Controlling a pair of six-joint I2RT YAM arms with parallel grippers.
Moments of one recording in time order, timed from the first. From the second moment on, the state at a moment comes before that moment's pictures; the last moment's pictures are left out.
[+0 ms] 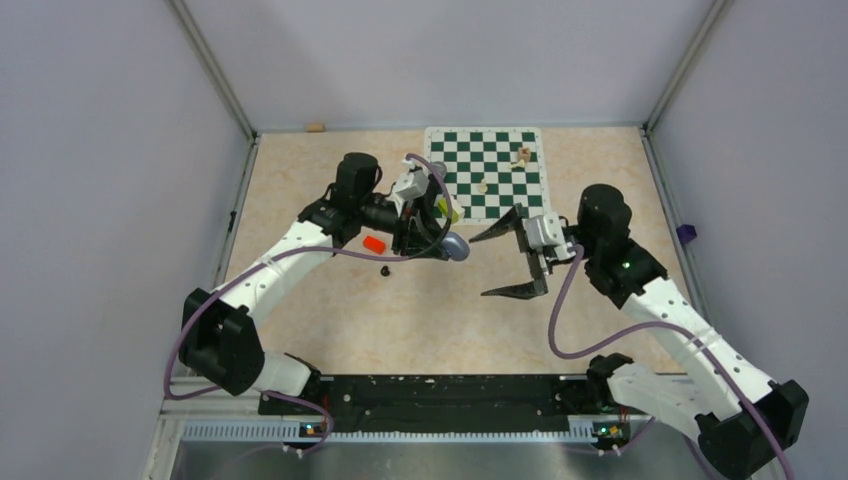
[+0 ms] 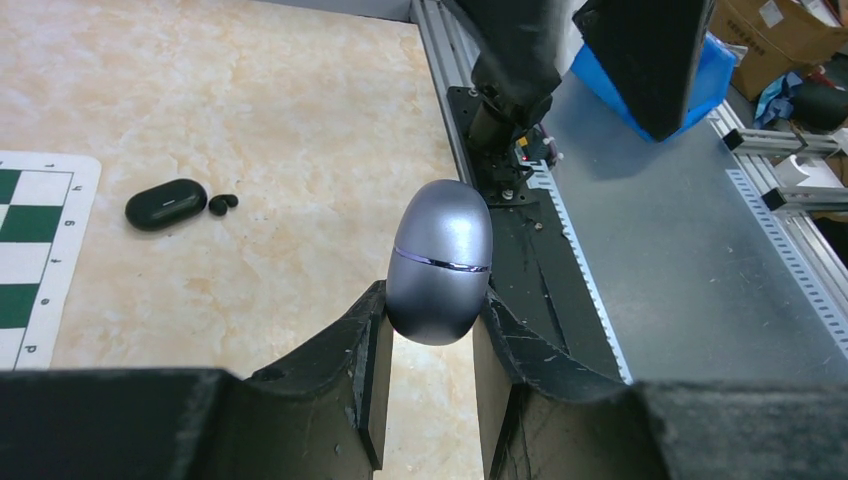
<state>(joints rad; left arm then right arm) -0.48 1.41 1.13 -0.20 1.31 0.20 0.49 0.96 0.89 -0.10 -1.36 -0.48</state>
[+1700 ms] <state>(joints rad) -0.40 2.05 1.49 -0.68 0.83 0.33 0.40 0.93 0.73 0.35 0.01 -0.47</state>
